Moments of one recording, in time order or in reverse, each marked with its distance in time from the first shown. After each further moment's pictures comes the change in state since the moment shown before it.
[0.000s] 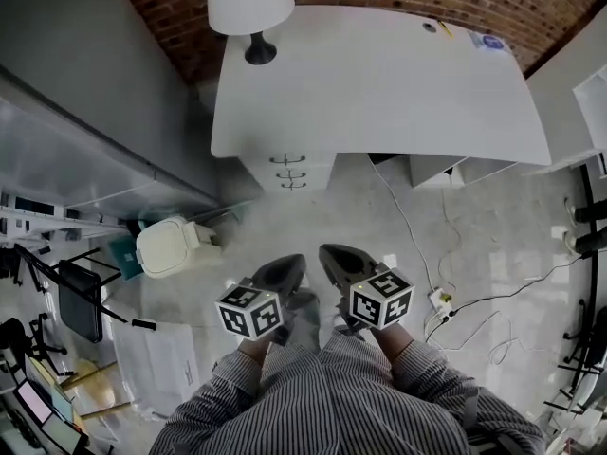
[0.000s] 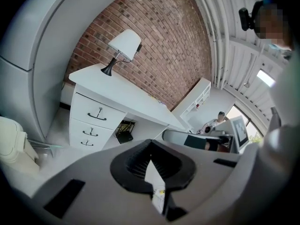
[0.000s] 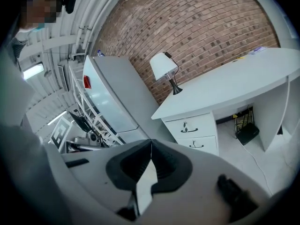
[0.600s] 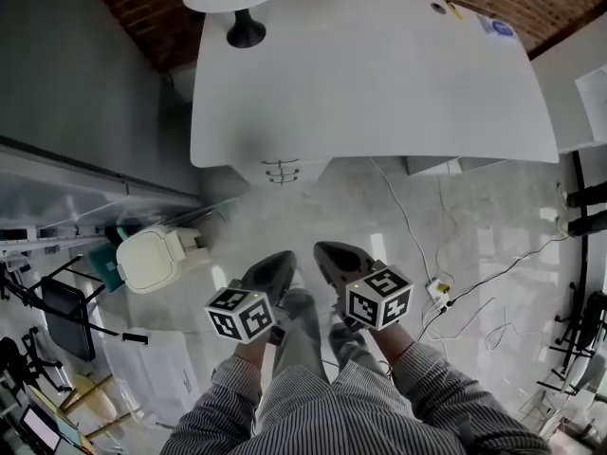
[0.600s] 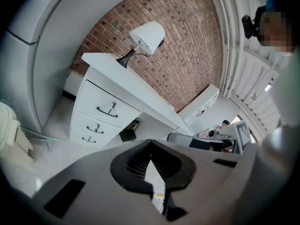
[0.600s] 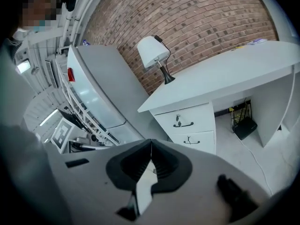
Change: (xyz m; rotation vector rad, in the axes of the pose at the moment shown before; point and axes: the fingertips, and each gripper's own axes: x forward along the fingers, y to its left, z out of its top) left arm 0.046 0.098 0.008 -0.126 0.008 -0.002; right arm 0.084 -0.052 -0.014 0.040 0.081 -0.069
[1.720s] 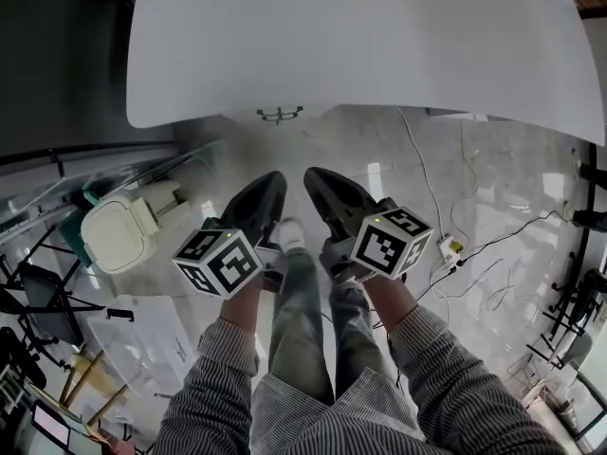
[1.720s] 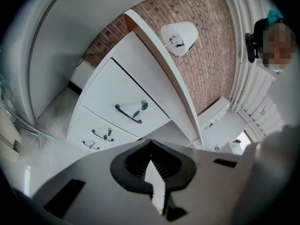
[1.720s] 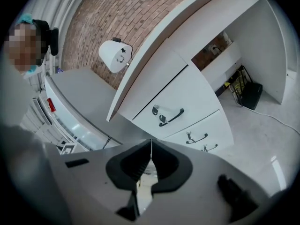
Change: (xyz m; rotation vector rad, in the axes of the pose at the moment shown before) left arm 0.102 0.129 0.020 -0.133 -0.084 0.021; right arm 0.130 -0.103 -0.022 0.355 -0.141 0.057
